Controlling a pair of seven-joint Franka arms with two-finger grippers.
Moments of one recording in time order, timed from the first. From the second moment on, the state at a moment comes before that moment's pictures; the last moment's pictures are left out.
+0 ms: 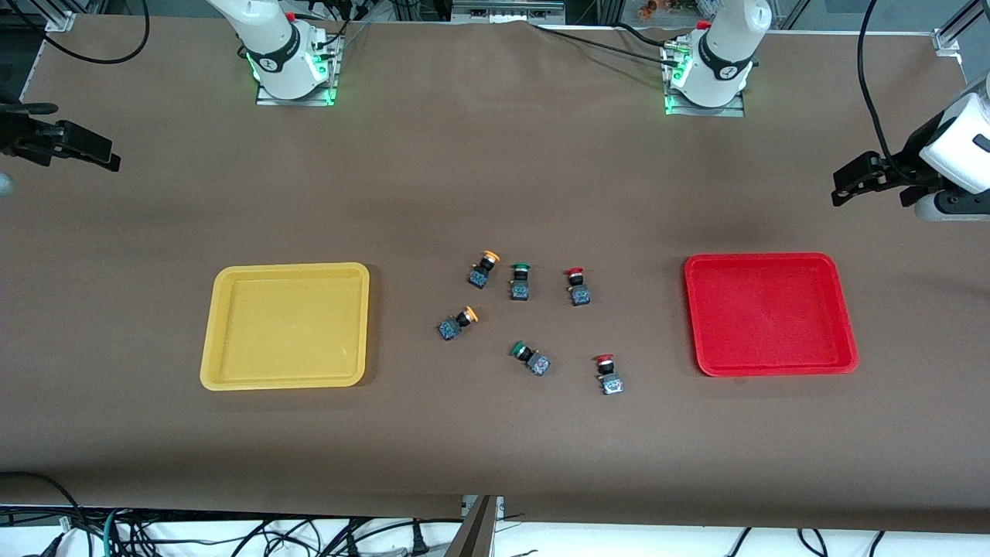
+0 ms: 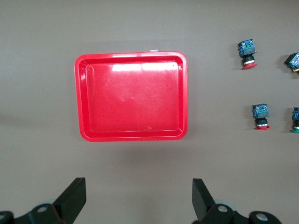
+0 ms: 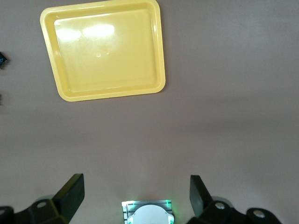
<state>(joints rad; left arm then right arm) 0.02 0.00 -0.03 -1.63 0.02 1.59 -0.03 -0.02 0.06 -0.01 -1.47 -0.01 1.37 0.04</state>
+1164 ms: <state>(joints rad) 0.01 0.03 -0.04 -1.63 0.02 1.57 -0.03 -0.02 0.20 -0.02 -1.47 -0.02 1.44 0.04</state>
